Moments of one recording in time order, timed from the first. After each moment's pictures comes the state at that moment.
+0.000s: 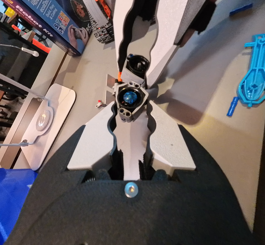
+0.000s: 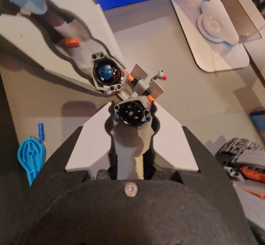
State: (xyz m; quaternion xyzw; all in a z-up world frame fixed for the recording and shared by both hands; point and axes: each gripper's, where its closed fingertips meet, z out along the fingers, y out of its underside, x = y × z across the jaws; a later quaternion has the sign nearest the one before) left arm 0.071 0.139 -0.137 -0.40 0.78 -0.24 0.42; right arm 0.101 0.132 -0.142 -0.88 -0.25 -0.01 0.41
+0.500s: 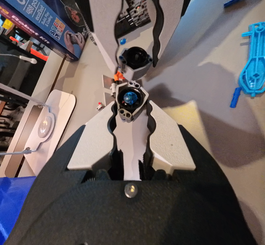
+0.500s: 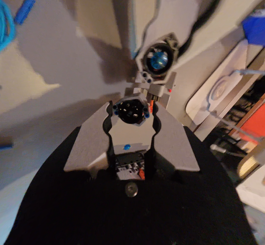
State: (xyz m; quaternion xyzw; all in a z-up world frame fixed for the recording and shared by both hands) left arm 0.071 0.141 -0.139 -0.37 0.80 -0.23 0.42; right arm 0.111 0.119 -0.143 -0.73 -0.63 -0.19 0.17
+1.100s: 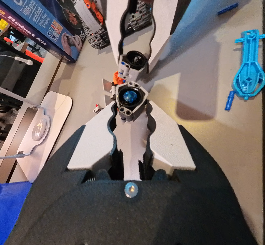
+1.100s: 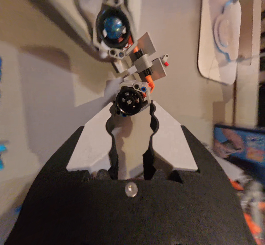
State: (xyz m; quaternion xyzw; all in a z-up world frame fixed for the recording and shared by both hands) left arm 0.072 0.136 -0.139 -0.37 0.80 -0.25 0.41; right arm 0.131 0.116 -0.158 -0.84 -0.43 -0.12 0.31
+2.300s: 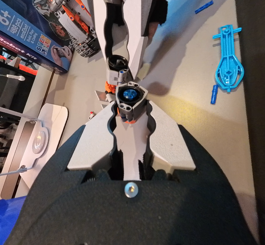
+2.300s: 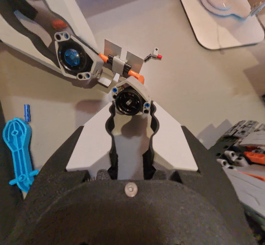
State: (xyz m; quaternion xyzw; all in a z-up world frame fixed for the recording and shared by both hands) left arm 0.066 0.121 -0.140 -0.32 0.82 -0.25 0.40; right arm 0.130 0.119 -0.158 -0.89 -0.24 0.02 0.39
